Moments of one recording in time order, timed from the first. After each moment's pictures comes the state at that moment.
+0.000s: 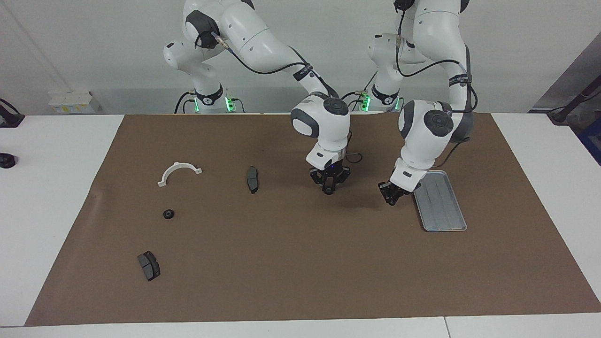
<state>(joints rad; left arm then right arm) -0.21 0.26 -0.08 -1.93 -0.04 2.24 -0.36 0.68 0.60 0.10 -1.61 -0.22 2.32 0.90</state>
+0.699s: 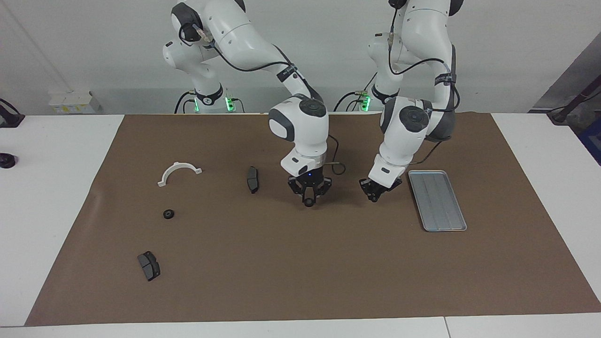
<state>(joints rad) -0.30 0.26 -0.09 -1.93 -0.04 2.24 -0.44 0.52 0.47 0.07 -1.70 -0.24 2.35 0.85</state>
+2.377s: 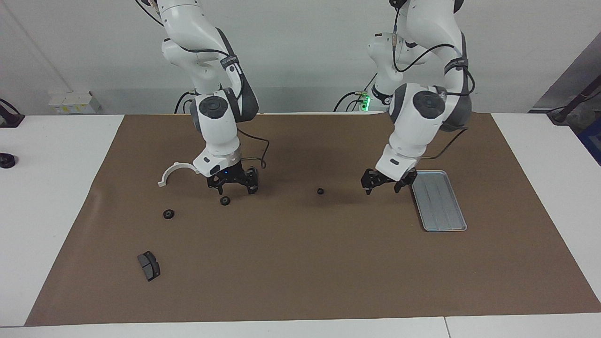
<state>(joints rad) -0.23 0.22 -0.06 -1.76 -0.04 2.03 -0.26 0.25 0.18 0.09 -2.10 -0.08 2.42 0.40</state>
